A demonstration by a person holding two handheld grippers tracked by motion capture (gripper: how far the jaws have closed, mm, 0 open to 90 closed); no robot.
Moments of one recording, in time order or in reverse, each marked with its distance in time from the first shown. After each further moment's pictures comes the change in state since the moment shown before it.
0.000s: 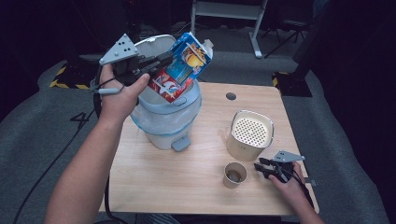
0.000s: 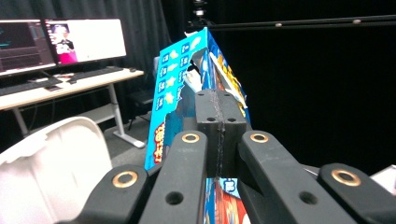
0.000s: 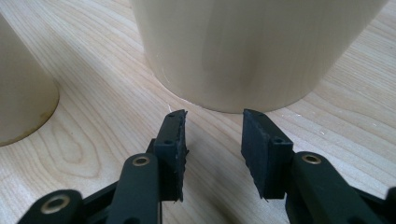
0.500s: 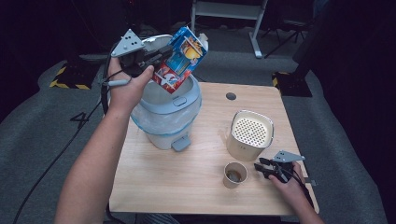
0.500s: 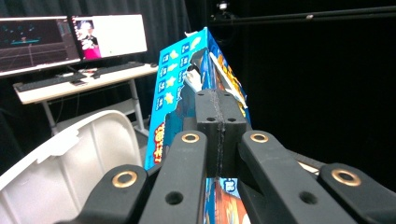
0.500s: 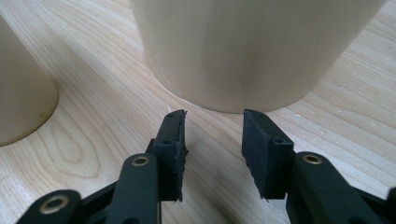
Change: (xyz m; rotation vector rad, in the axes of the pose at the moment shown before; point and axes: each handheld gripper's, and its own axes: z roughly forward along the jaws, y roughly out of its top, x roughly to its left) left arm 0.024 -0.010 0.026 0.019 0.090 0.004; right arm 0.000 0.000 0.000 0.000 -0.002 0.001
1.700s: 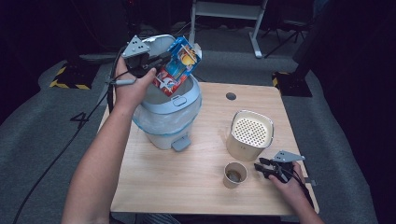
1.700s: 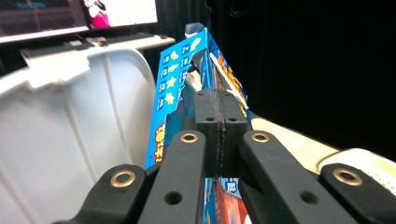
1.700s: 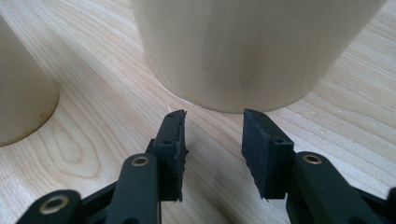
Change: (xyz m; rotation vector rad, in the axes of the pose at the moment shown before) left arm 0.019 -0.029 0.021 0.108 0.033 -0.050; right arm 0.000 0.000 0.000 0.000 0.002 0.001
